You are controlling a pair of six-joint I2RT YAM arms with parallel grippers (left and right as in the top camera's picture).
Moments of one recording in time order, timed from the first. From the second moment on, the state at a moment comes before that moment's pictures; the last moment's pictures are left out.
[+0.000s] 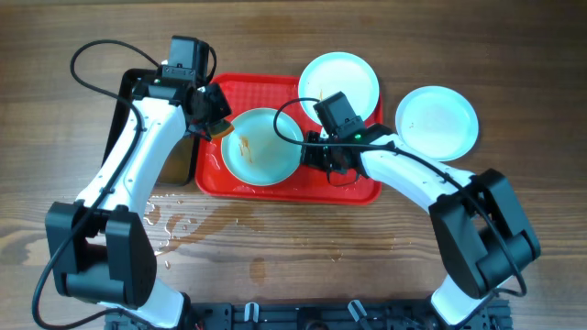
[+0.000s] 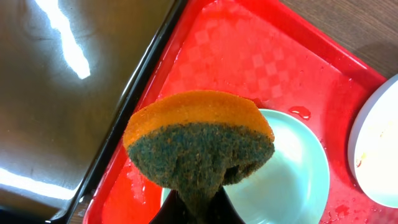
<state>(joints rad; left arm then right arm) -0.17 1.74 1.36 -0.81 0.00 -0.59 0.53 1.84 1.08 -0.36 -0.26 0.77</state>
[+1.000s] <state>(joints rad) -0.17 1.79 1.36 -0.77 0.06 -0.59 0.51 2.13 1.50 -0.64 -0.18 0.50</state>
